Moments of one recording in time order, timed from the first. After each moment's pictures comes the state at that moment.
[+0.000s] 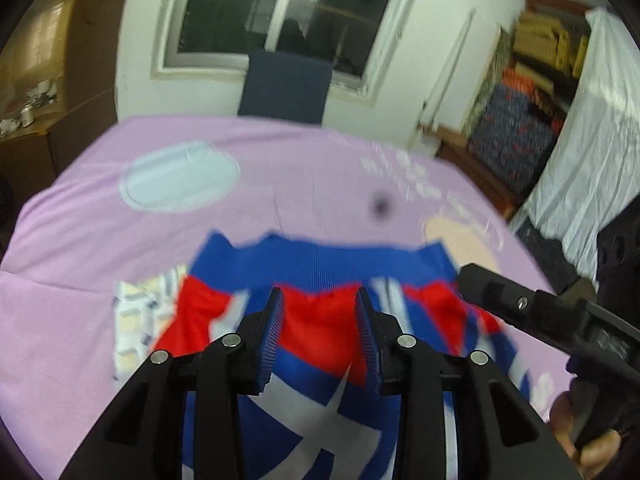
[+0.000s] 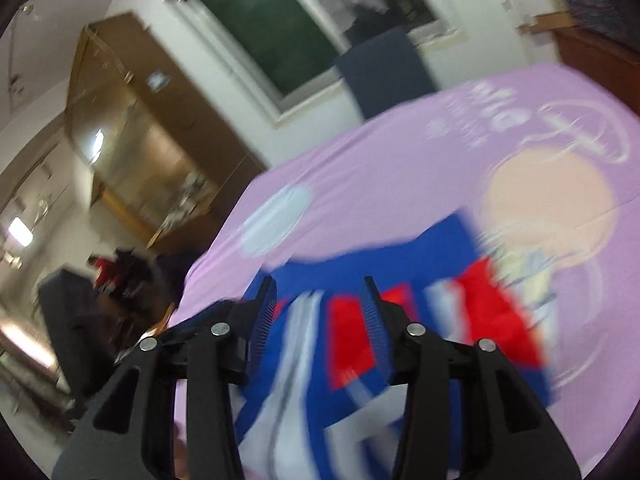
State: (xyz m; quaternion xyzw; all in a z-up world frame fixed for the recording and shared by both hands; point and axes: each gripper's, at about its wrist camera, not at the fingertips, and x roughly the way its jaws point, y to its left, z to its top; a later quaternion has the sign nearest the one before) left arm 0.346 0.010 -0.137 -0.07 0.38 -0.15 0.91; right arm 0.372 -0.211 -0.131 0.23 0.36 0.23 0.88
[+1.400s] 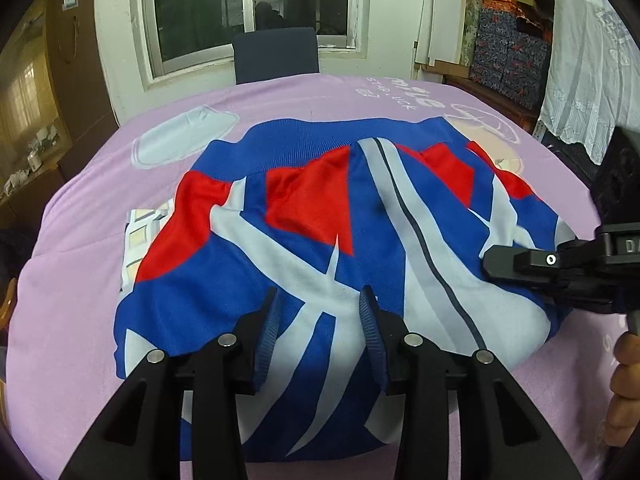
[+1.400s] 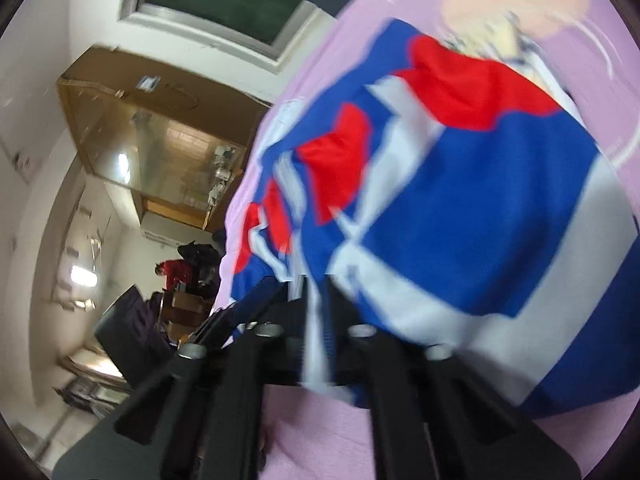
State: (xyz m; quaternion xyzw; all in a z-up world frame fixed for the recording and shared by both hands) left arm 0.289 -0.006 -0.188 0.05 0.40 -0.13 0.90; right arm 0.334 -0.244 -0.217 0.39 0.45 0.29 0.75
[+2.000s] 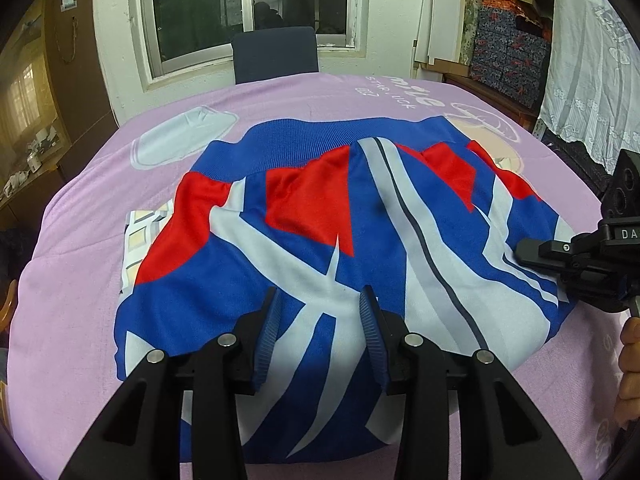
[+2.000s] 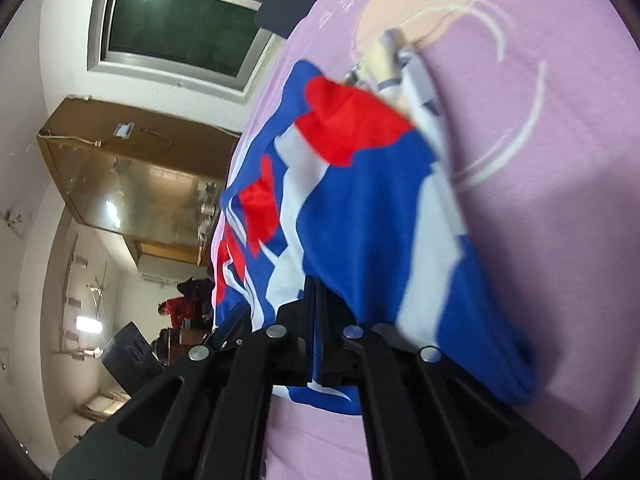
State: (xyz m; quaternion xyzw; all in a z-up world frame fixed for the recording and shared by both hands) left arm 0.289 -0.008 -0.187 0.06 0.40 -0.12 0.91; right arm 0.318 -0.294 -0.235 0.44 0.44 0.23 0.75
